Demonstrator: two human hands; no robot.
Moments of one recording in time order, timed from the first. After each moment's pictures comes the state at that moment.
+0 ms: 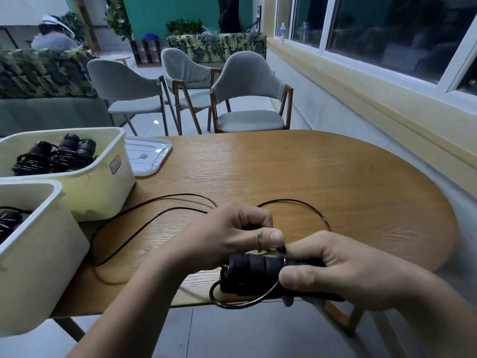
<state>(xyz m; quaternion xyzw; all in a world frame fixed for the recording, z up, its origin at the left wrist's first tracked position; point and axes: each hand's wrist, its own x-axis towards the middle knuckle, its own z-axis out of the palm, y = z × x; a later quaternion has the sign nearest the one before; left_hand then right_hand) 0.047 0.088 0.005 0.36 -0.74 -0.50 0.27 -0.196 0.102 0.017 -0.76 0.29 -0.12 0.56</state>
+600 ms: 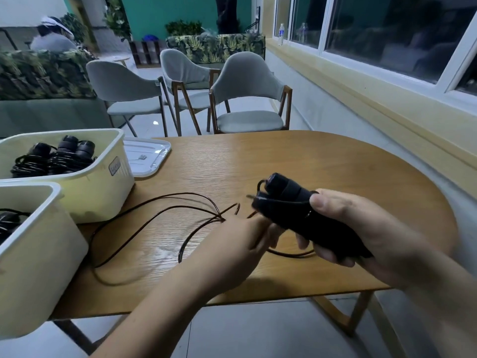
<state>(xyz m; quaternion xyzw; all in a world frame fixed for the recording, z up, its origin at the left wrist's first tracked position) 0.022 0.096 -0.016 0.52 -0.80 -0.22 0.19 -0.217 0.086 0.018 -0.62 0.38 -0.33 0.60</state>
